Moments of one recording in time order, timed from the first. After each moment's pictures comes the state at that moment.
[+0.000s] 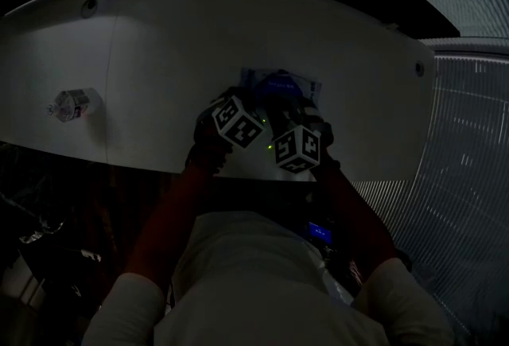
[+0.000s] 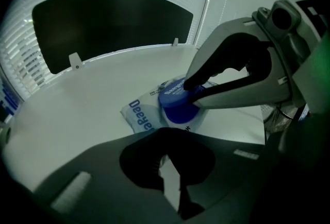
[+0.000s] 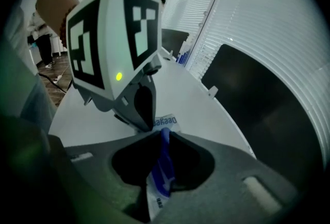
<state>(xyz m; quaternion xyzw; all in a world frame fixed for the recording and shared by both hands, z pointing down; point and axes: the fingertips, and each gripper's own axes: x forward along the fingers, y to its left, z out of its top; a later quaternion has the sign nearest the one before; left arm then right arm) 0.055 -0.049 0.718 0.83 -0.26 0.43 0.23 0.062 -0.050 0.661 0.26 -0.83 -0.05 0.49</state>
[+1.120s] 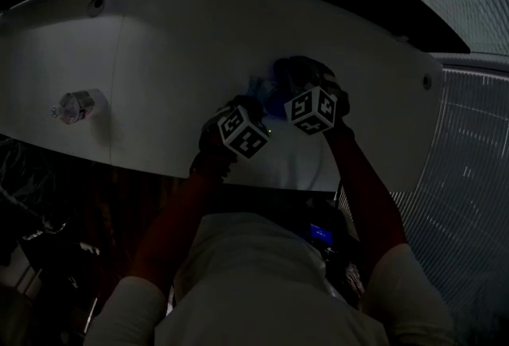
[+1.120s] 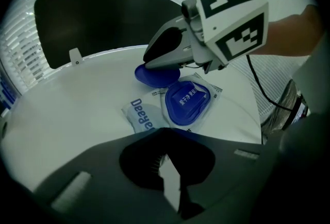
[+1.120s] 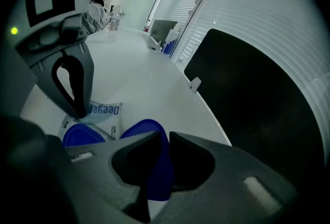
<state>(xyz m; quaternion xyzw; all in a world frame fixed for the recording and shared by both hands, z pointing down) 0.056 -0.049 0.719 0.83 -0.26 0.43 0.25 0.092 -0.167 0.682 0.29 -0.81 -0.09 0.50</state>
